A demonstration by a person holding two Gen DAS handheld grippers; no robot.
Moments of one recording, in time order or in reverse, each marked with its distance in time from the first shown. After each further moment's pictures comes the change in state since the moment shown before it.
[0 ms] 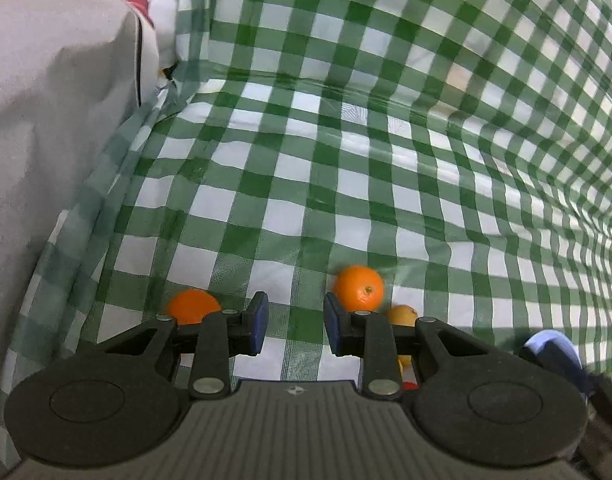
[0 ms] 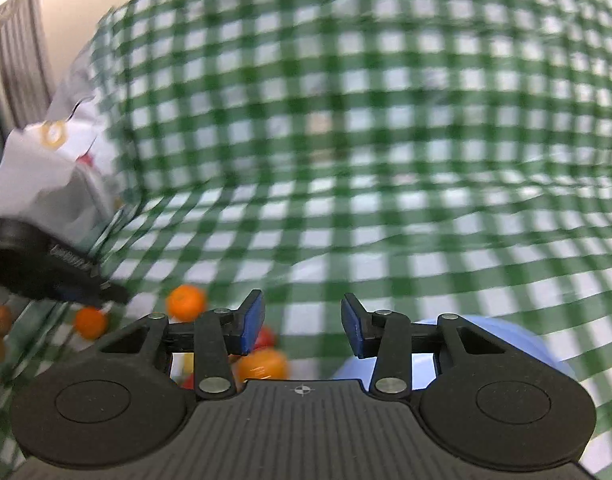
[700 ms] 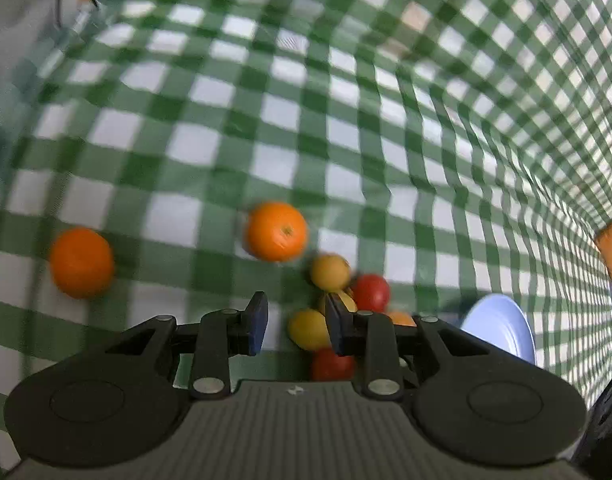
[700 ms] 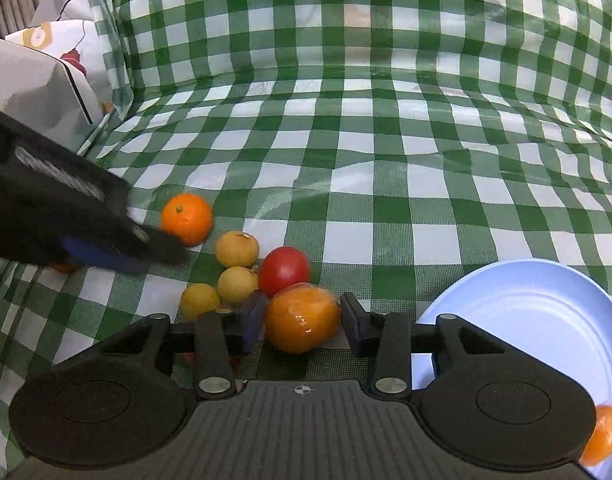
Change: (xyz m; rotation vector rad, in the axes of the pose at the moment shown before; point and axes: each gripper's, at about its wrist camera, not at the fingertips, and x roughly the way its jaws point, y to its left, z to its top) left arm 0.037 -0.016 -0.011 -0.007 0.196 -0.216; right arm 0.068 0.037 -0.020 -0.061 0.235 -0.025
